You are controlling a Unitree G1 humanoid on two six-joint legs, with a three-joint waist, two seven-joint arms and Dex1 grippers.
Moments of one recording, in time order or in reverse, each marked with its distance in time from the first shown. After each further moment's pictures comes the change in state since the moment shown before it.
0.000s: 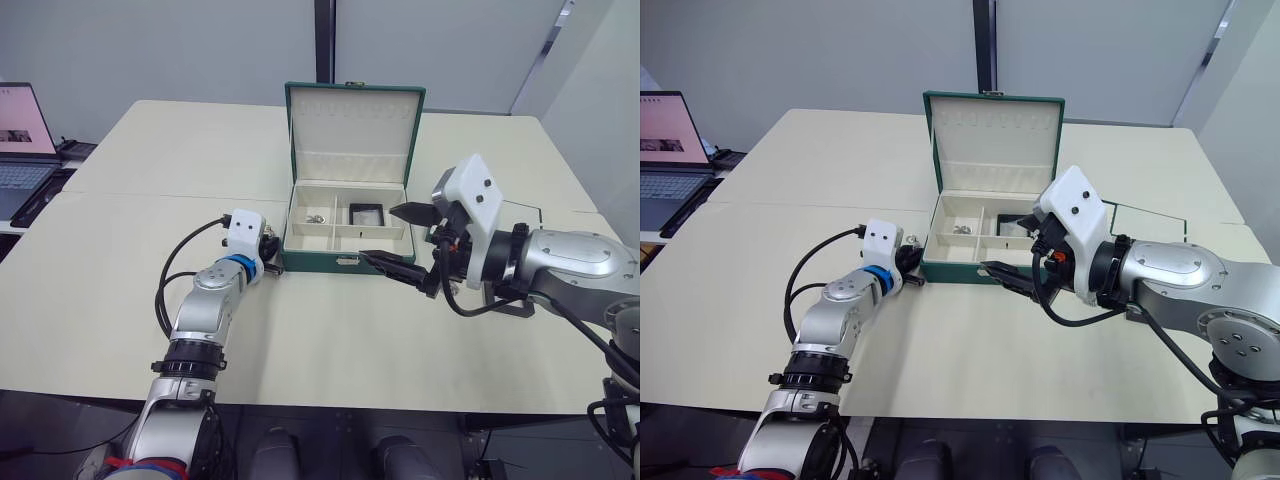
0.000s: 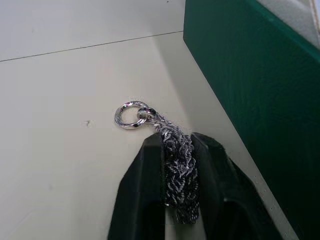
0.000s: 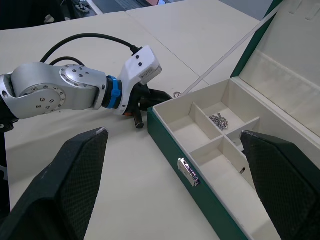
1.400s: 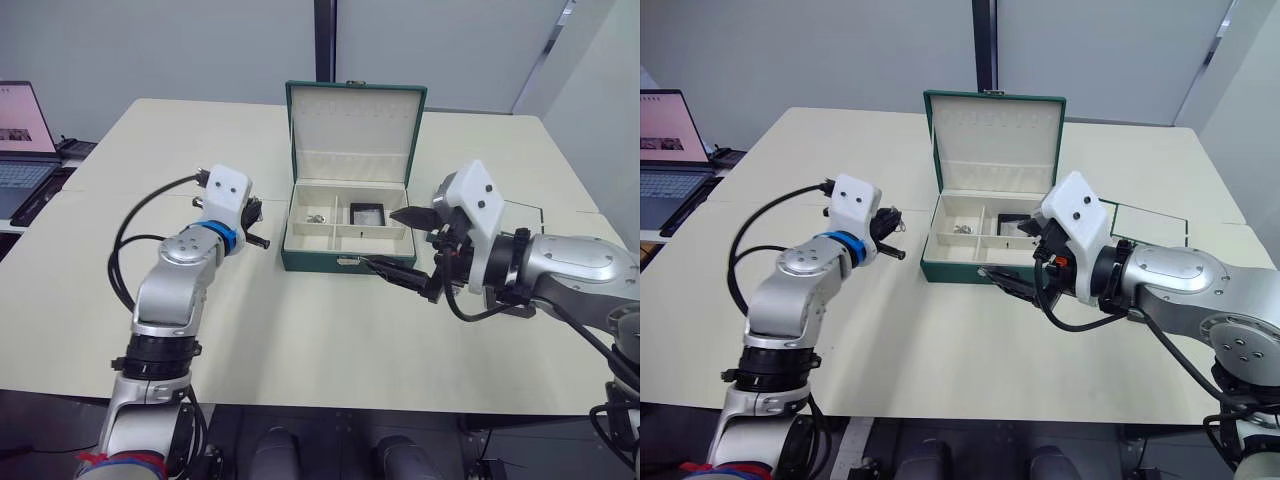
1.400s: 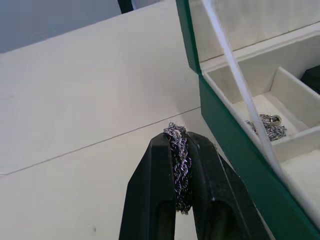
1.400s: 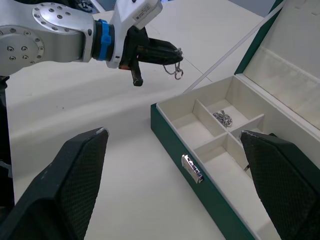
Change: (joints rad) left arm -0.044 0.164 -0.002 -0.500 0.004 0.389 -0.033; right arm 0.032 -0.019 -0.032 -0.019 0.013 -0.005 0.018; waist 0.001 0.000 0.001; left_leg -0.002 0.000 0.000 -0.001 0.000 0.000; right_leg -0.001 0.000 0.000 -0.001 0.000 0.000
